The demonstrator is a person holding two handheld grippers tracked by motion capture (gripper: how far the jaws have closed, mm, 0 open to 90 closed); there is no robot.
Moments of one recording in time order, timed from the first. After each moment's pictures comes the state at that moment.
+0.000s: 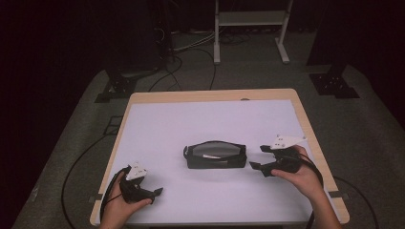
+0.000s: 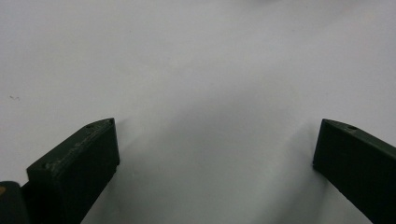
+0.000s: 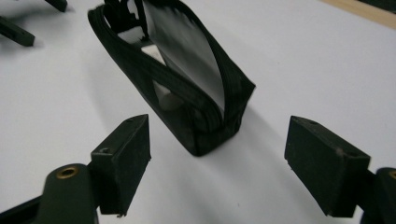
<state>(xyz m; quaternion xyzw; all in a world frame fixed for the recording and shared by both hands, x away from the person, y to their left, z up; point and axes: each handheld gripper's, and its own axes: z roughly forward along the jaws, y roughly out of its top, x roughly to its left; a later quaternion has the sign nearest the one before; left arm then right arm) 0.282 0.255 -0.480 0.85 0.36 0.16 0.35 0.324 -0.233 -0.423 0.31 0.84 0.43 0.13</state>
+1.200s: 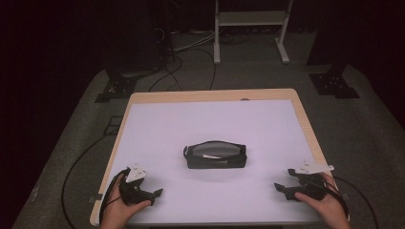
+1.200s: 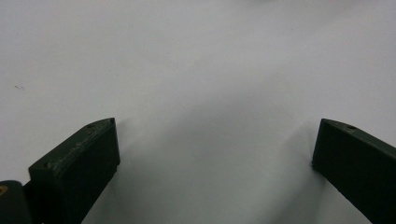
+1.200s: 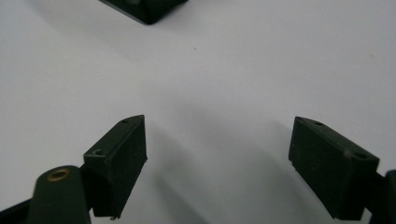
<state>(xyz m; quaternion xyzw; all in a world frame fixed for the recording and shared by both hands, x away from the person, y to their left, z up) 0.274 0.254 -0.480 0.84 0.37 0.17 0.35 0.267 -0.297 -0.476 0.41 0.82 0.38 0.15</state>
